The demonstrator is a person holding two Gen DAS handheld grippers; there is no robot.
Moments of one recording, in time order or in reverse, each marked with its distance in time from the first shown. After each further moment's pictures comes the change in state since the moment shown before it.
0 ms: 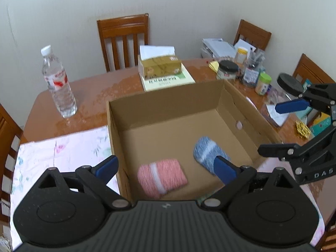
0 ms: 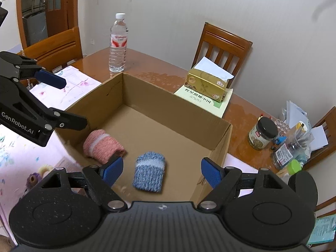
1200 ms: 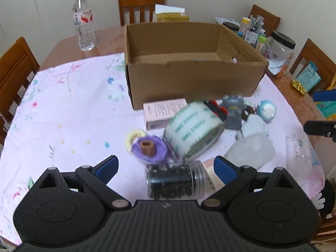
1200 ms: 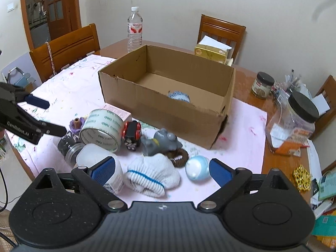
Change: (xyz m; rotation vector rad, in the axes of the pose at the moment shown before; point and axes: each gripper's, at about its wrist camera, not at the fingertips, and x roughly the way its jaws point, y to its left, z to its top) left arm -0.044 -0.027 -0.154 -0.104 0.092 0.057; right arm -0.078 0.047 -0.136 0.116 -0.015 0.034
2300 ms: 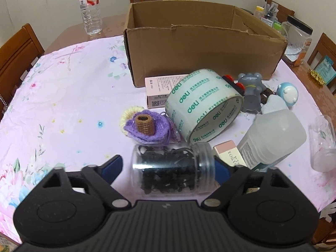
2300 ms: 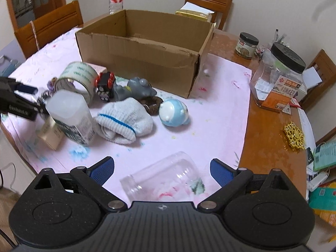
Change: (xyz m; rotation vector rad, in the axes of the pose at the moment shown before) left arm 0.043 -0.012 -0.026 -0.042 0.024 0.072; right arm 0.014 -0.040 -0.059 0.006 0.143 -0.030
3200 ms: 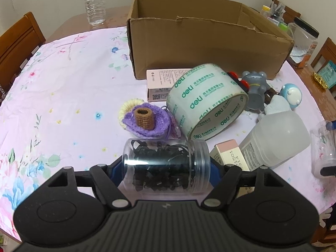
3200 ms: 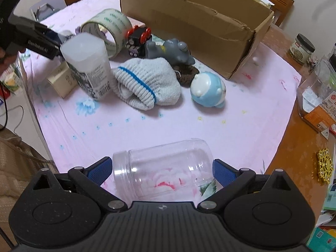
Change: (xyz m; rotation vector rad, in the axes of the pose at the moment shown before) left arm 0.007 0.003 0.002 -0.037 0.034 -0.008; right arm 0.044 0.004 -0.007 -0.272 0.145 0.141
